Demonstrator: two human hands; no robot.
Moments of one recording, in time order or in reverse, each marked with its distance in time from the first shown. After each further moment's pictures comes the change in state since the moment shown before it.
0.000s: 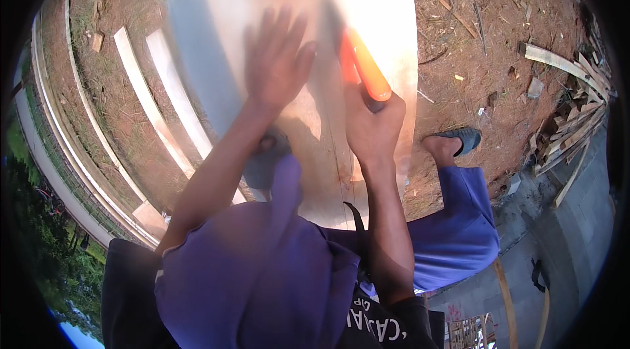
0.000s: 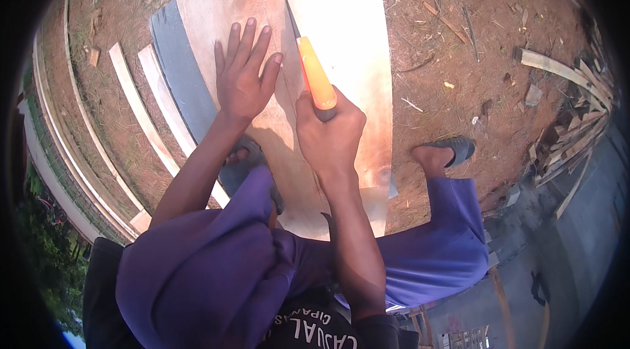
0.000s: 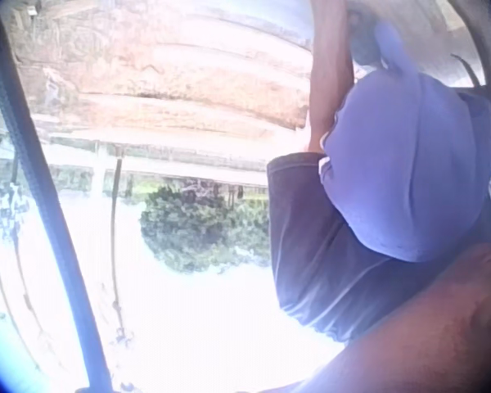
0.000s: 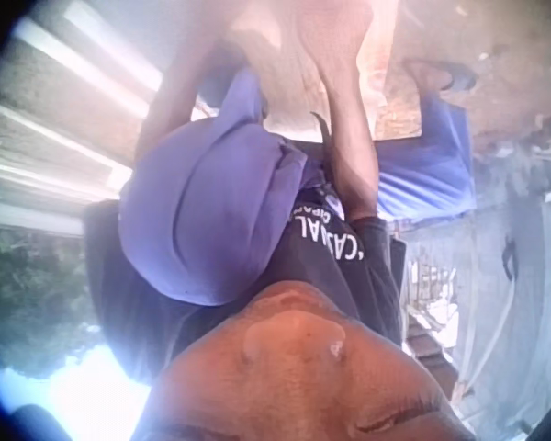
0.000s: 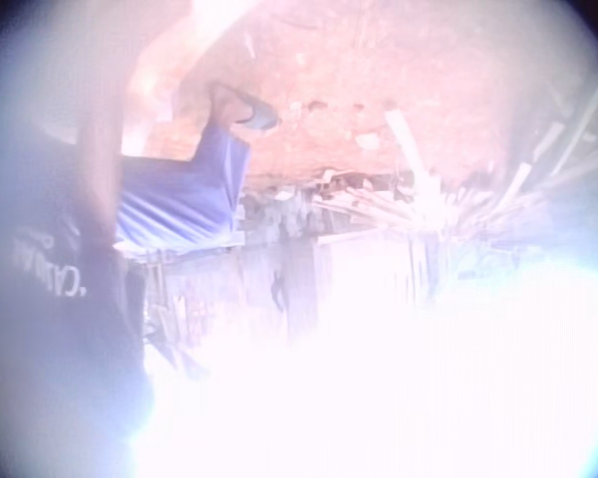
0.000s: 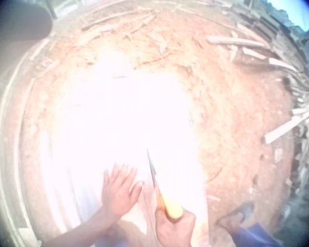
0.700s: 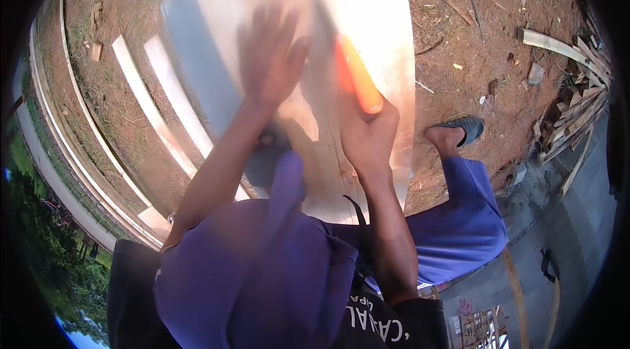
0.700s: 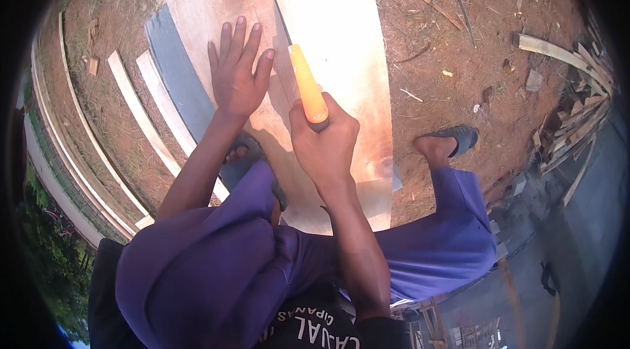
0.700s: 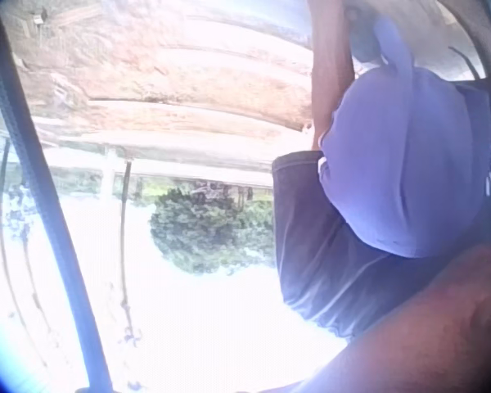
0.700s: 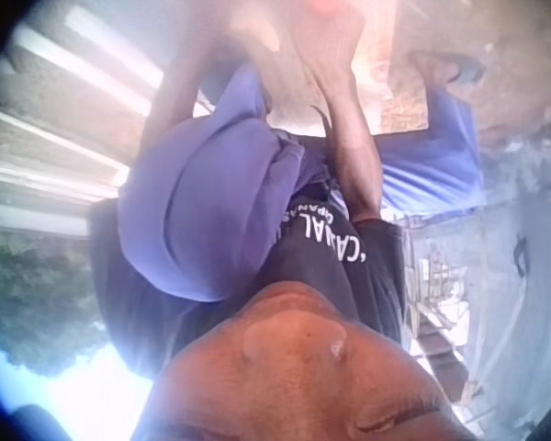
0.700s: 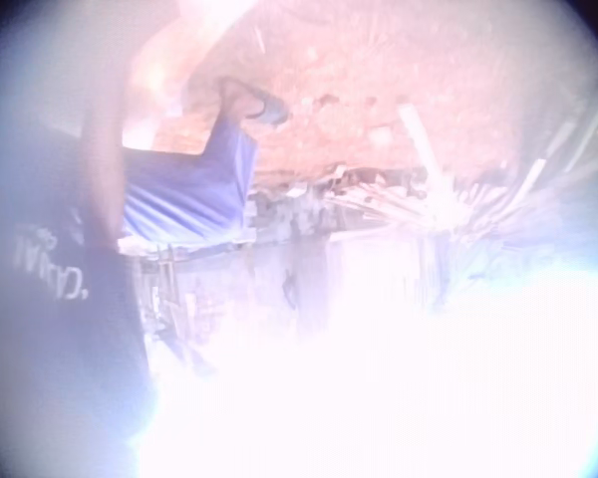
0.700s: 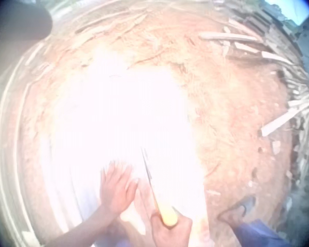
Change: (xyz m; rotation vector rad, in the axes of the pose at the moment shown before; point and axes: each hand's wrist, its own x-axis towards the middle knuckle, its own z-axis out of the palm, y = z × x) left_hand -0.007 0.001 -0.003 0.009 -0.025 -0.003; right_hand -0.029 0.011 -0.013 -0.109 -0.025 -0.070
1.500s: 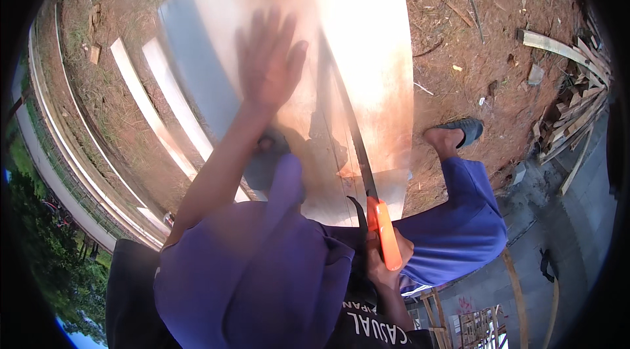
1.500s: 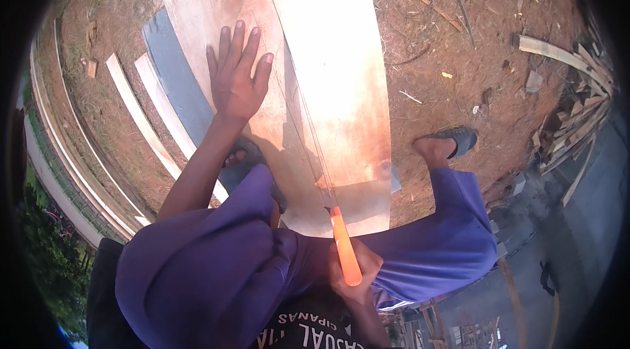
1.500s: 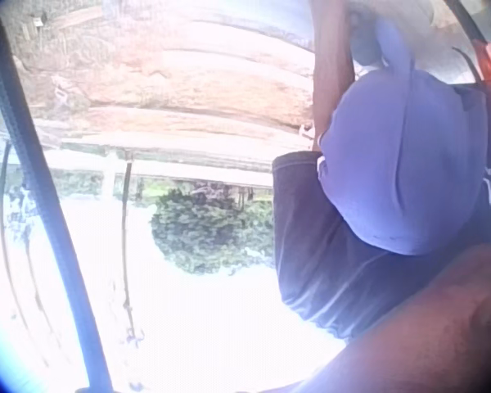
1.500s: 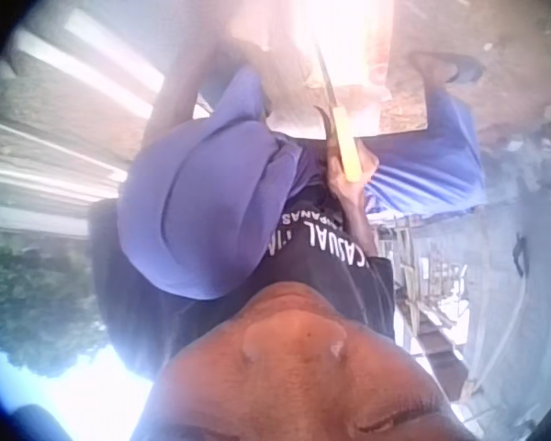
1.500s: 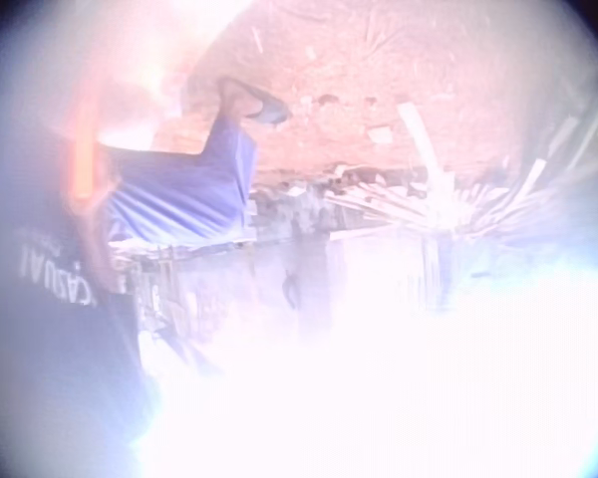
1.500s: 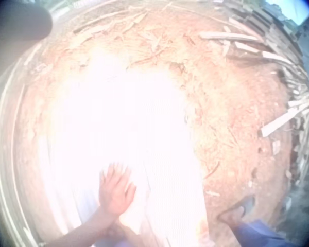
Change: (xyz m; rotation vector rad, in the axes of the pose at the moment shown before) left_hand -0.001 -0.002 -0.001 0.041 0.004 -0.008; right_hand -0.164 0.021 -0.097 -0.230 -0.026 -0.051
